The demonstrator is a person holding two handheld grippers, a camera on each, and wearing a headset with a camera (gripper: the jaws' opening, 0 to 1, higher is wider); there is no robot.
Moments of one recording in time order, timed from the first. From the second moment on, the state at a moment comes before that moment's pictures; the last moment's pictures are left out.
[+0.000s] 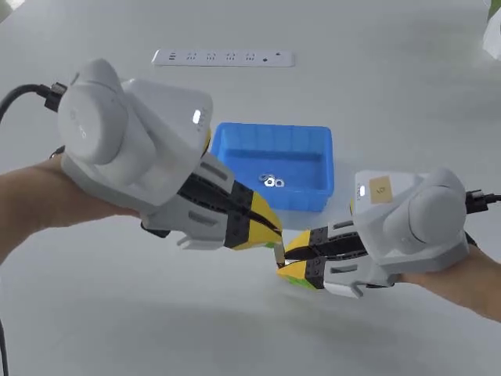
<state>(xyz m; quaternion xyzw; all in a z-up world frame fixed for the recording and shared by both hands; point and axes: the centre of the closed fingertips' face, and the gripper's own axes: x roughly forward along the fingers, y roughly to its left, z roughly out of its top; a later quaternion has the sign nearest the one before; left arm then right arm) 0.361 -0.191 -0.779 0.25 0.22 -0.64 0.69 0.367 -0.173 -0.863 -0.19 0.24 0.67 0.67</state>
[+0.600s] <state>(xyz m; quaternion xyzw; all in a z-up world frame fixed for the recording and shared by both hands) 0.361 -0.196 -0.778 0.24 0.23 -0.65 0.69 0.366 -0.177 -0.866 -0.19 0.25 0.67 0.68</state>
